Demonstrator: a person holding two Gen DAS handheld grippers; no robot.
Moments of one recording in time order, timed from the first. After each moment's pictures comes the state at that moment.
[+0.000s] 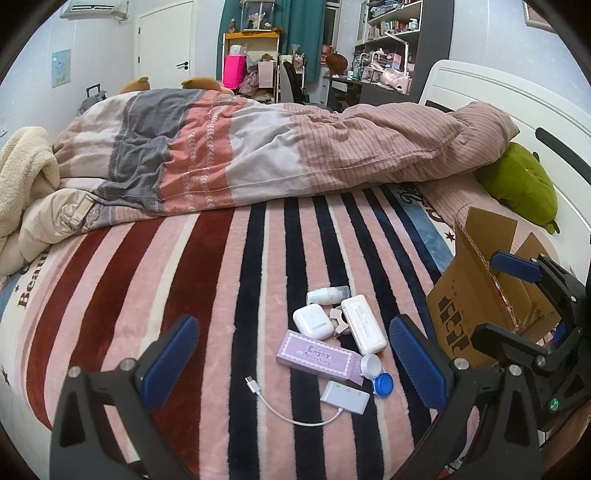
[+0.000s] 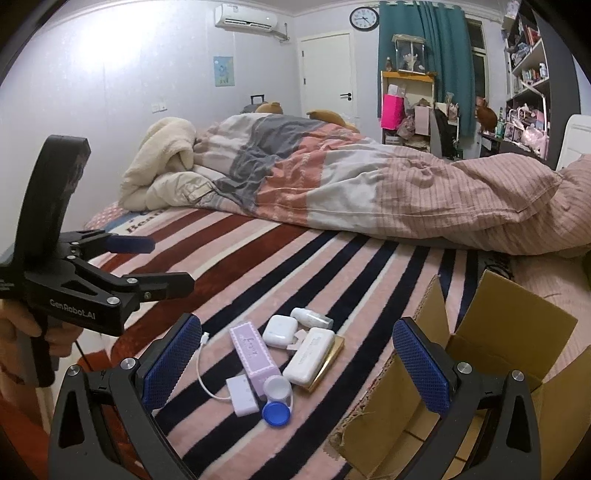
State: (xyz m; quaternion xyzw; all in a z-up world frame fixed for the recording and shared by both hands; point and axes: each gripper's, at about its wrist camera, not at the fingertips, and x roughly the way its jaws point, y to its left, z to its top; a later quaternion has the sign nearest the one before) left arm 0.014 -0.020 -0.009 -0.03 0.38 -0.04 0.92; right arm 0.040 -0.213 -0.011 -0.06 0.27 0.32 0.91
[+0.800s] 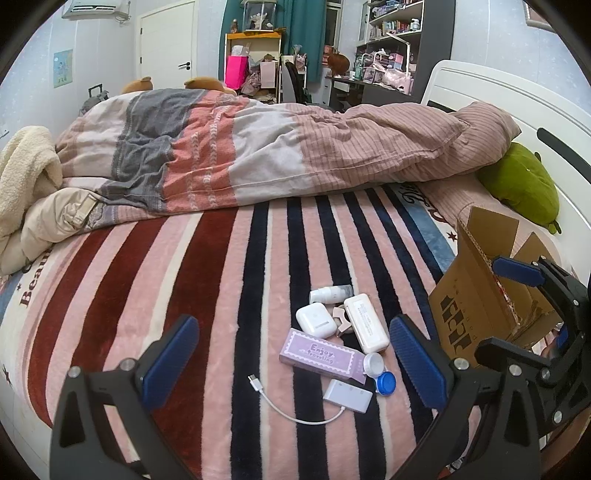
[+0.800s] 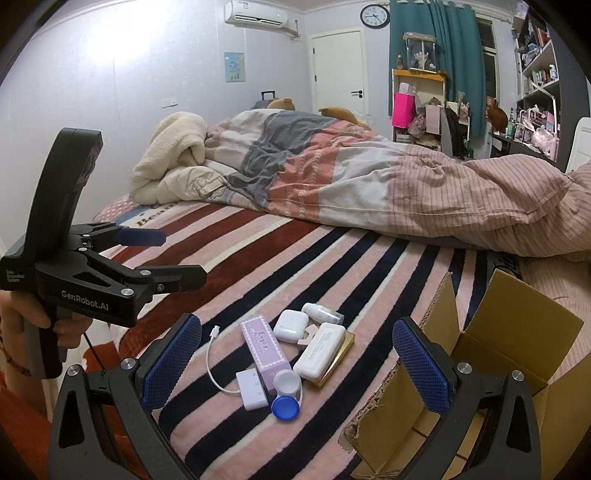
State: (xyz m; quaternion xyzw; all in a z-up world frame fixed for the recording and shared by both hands) left arm 0.013 -0.019 -0.009 -0.03 0.38 -0.04 0.92; right arm 0.034 -0.209 -0.013 -0.07 0.27 0.34 0.90
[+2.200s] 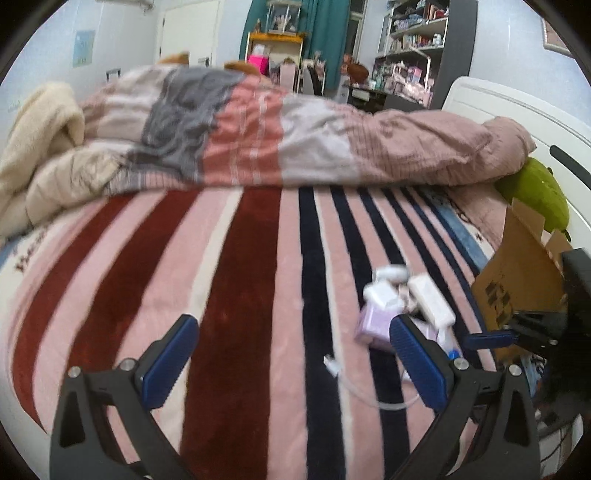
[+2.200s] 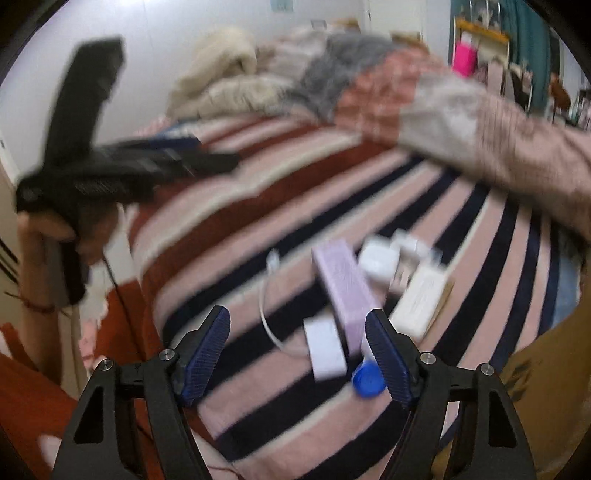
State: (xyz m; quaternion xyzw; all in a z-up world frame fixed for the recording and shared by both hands) left arm -0.001 0.076 -0.078 -0.07 0.38 -0.04 0.92; right arm 0.034 -0.127 -0.092 -0.15 0.40 0.40 0.81
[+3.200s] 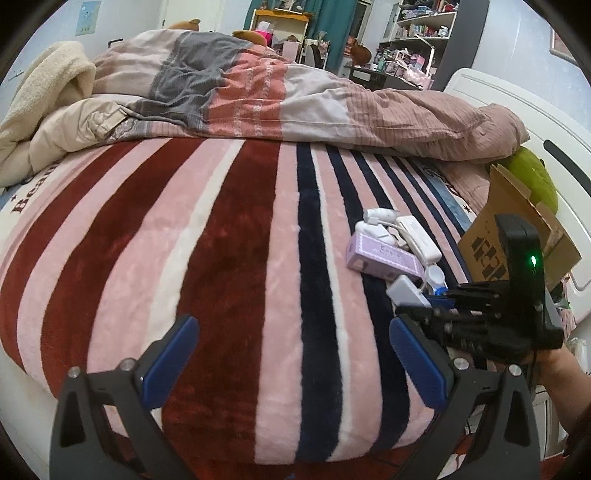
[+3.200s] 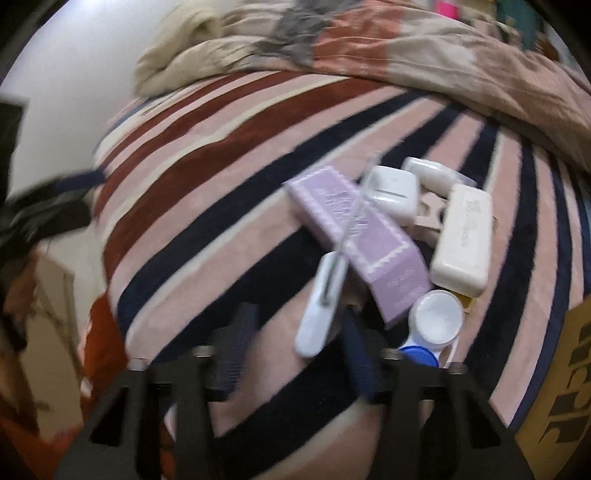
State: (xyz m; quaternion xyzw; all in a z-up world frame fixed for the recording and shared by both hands) left arm -0.059 0.075 -0.105 -0.09 0.41 -0.05 0.90; right arm 0.065 -0.109 -0.156 -0.11 0.46 0.36 0.81
